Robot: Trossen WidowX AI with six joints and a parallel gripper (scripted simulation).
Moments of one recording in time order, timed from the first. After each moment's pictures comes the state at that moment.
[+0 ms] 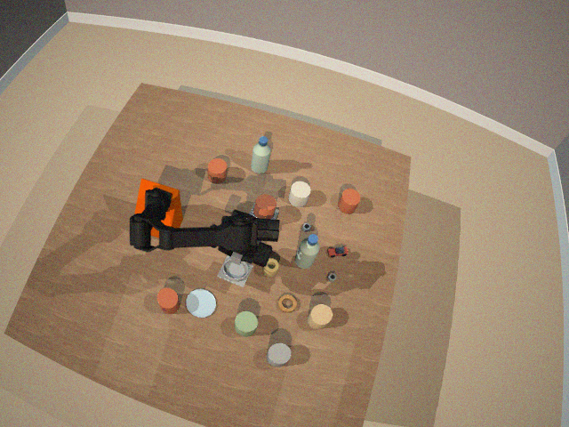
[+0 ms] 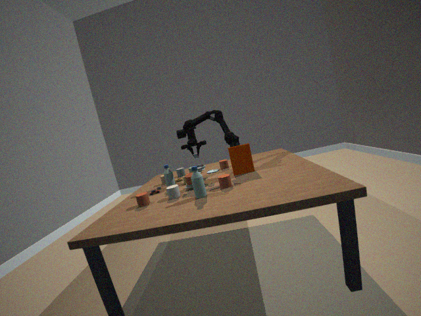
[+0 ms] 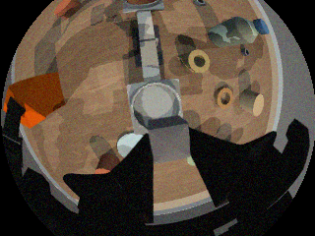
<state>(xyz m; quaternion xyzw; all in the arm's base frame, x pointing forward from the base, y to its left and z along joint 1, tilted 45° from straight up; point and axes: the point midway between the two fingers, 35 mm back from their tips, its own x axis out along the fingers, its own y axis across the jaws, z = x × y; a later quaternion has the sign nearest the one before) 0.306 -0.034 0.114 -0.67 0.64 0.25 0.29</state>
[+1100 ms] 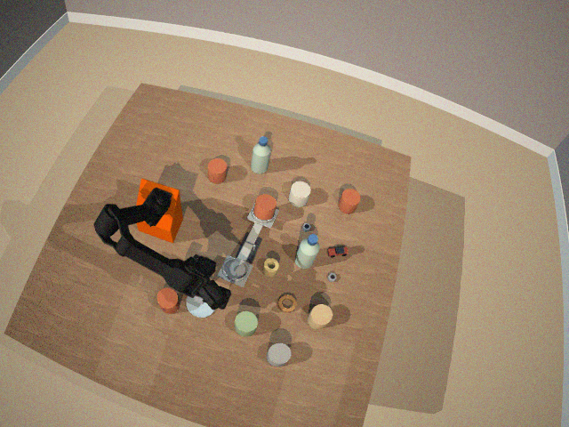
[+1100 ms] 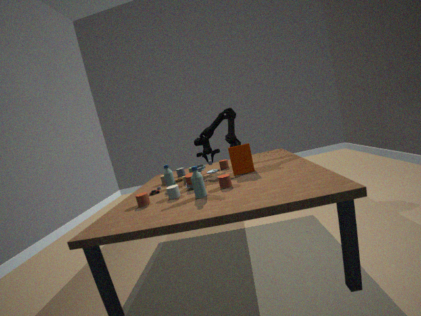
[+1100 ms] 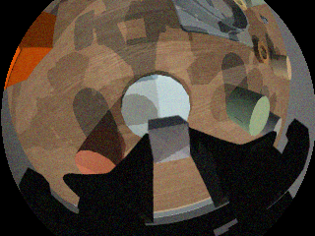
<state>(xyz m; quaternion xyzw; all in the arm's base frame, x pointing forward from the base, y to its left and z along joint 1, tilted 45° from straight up) 0.235 -0.198 0.138 -0.67 0.64 0.24 0.29</state>
